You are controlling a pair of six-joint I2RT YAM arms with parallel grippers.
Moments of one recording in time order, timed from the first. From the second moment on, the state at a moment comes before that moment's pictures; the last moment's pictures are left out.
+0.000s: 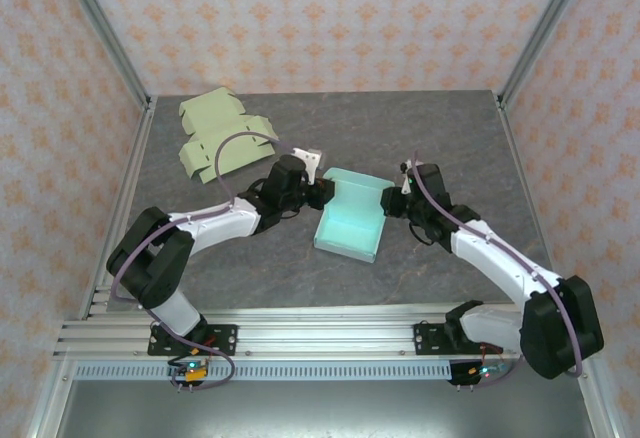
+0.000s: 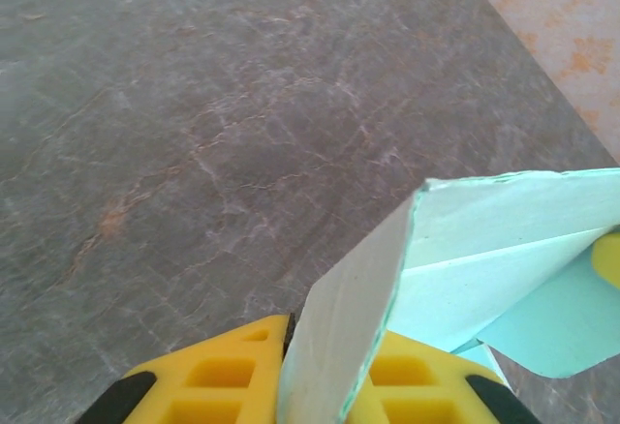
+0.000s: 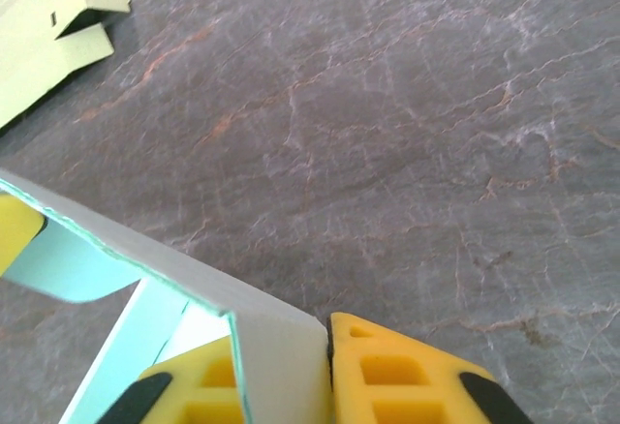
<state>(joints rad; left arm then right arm) -0.61 1.63 0.91 0.17 0.13 -0.44 0.43 1.18 0.71 -0.24 -0.06 0.51</state>
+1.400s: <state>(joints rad) -0.63 1.77 0.68 0.67 -0.16 -0.59 0.66 1.43 0.43 0.66 0.30 0.32</state>
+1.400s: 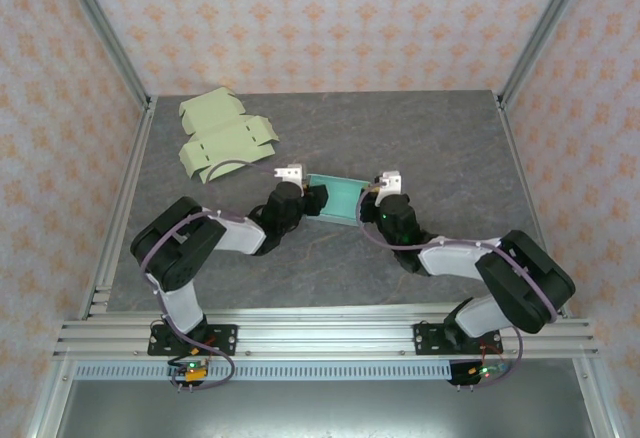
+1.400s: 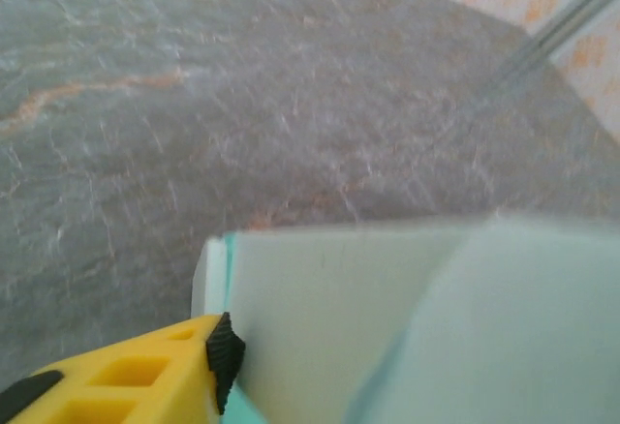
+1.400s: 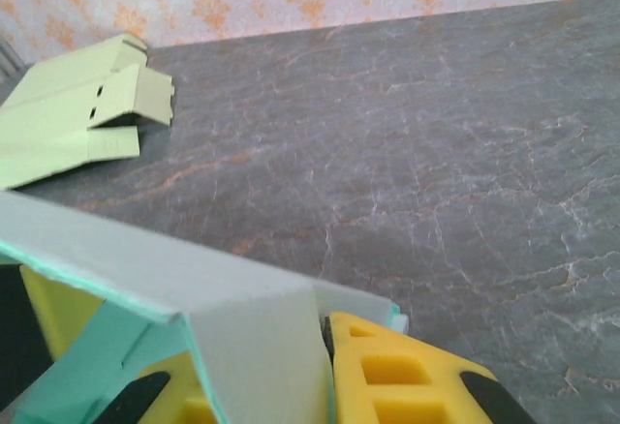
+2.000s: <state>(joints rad) -0.55 1.28 0.61 0.38 -0.10 -0.66 0.66 1.43 0.41 0.66 0.24 0.29</state>
